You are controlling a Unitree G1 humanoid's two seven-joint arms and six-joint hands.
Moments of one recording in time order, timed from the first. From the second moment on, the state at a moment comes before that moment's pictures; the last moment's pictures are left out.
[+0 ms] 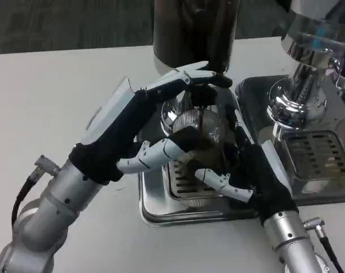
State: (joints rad) left arm -0.27 0.34 -0.13 0.40 0.12 -0.97 -0.25; right arm -0.17 -0.08 0.16 0.59 -0.24 -0.52 -0.12
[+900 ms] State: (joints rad) left arm -0.15 0.33 0.15 0.32 0.09 -0.97 -0.08; right arm -0.18 -0.06 0.16 0.62 -0.25 -0.55 -0.13
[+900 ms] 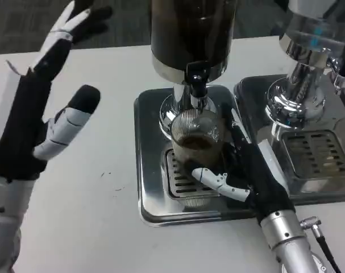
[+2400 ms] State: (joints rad) left arm -0.09 0.41 0.02 0.78 0.41 -0.97 0.22; right arm -0.29 -0.04 0.16 0.67 -0.24 -0.46 -0.09
